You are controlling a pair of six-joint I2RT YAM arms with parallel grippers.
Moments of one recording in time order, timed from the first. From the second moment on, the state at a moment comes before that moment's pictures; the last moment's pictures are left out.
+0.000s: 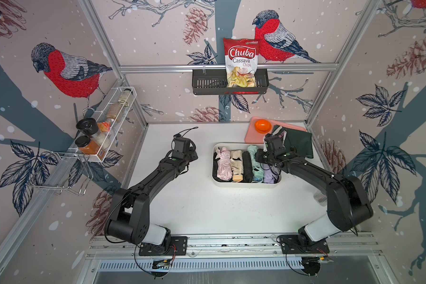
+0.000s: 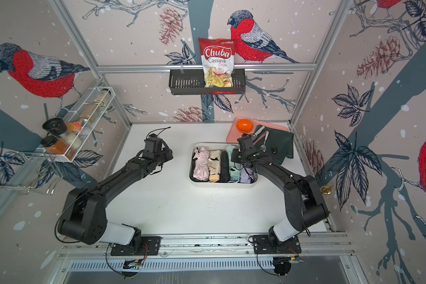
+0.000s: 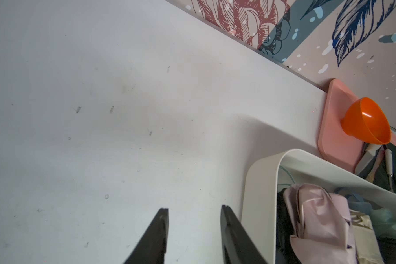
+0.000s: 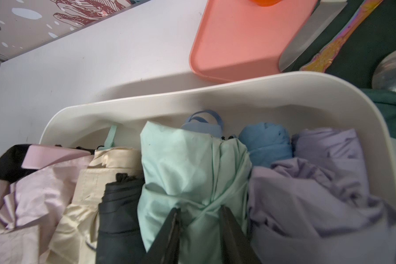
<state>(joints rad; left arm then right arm) -0.28 1.44 0.92 -0.20 -0.11 -0.60 0.46 1.59 1.01 -0.25 0.01 0.47</state>
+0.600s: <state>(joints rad) -0.24 1.20 0.70 0.01 -0.25 -0.57 0.47 1.41 1.04 -0.29 0.13 0.44</state>
